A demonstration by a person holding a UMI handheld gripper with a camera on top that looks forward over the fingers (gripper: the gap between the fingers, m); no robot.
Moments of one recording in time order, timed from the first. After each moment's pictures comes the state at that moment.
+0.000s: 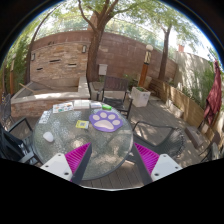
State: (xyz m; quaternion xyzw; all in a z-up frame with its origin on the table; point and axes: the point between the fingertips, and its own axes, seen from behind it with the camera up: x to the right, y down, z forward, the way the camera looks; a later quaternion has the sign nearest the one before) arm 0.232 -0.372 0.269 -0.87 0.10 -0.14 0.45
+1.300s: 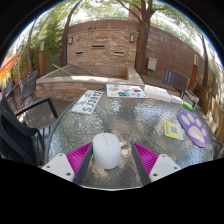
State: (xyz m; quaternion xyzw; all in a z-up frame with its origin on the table) arm -0.064 -0.066 -0.007 -0.90 -0.08 -0.01 0.43
